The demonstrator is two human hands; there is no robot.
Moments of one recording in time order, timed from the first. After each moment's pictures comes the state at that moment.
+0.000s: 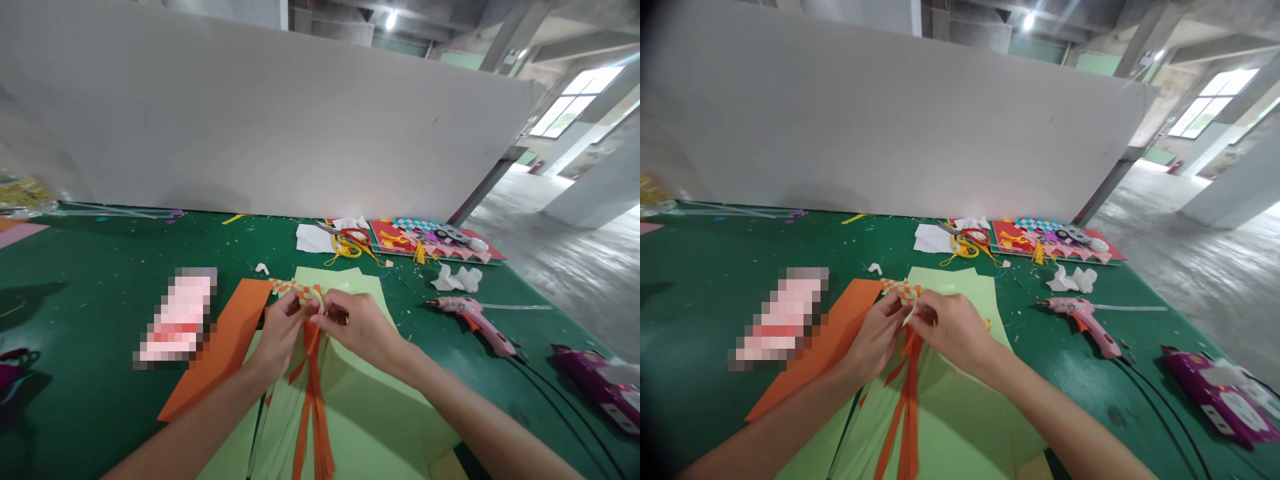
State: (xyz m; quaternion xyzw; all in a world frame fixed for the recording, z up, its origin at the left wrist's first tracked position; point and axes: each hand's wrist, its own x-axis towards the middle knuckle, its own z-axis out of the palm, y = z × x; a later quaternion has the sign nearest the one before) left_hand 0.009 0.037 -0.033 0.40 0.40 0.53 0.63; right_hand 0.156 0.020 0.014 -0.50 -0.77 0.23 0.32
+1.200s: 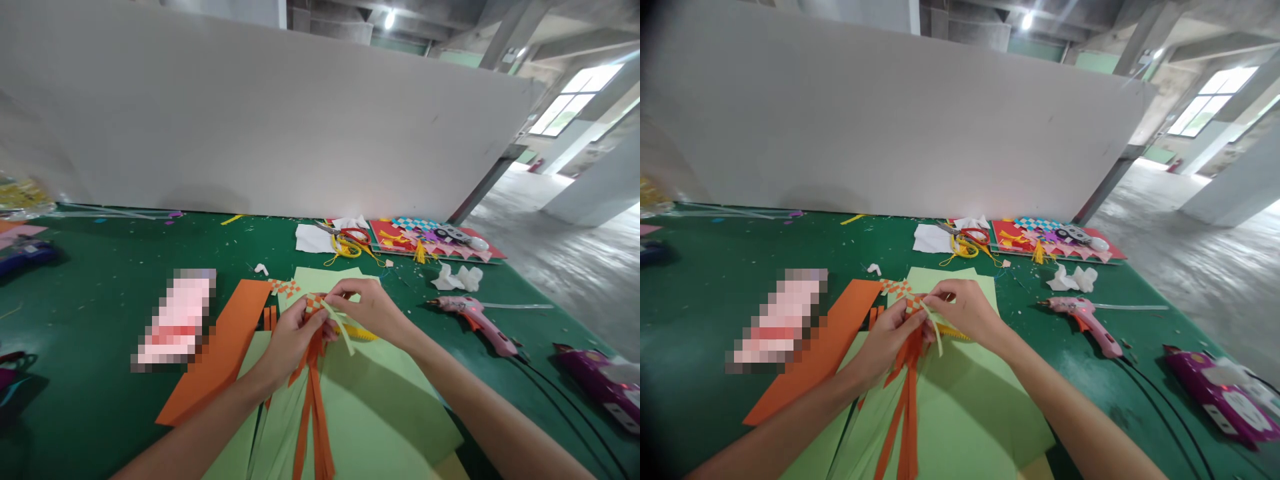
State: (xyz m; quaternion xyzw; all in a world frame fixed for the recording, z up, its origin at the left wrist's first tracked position) left_hand 0.015 0.027 -0.024 0.49 0.38 0.43 0.65; right_hand 0.175 0.042 0.019 -0.52 -0.73 0.31 0.32
